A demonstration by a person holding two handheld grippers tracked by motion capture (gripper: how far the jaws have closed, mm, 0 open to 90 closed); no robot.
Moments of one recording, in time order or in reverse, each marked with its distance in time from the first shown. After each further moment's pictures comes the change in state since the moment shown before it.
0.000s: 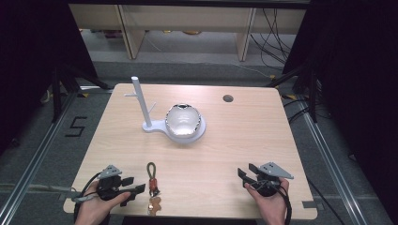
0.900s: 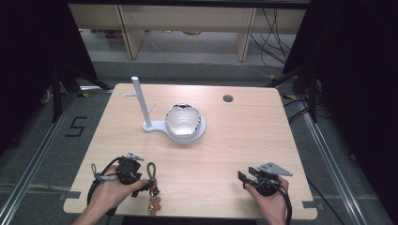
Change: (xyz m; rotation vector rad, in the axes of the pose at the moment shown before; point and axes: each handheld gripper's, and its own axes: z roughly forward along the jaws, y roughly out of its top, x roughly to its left) left arm -0.036 0.058 0.020 0.322 0.147 0.019; right arm -0.003 -0.001 0.002 0.090 -0.002 0.037
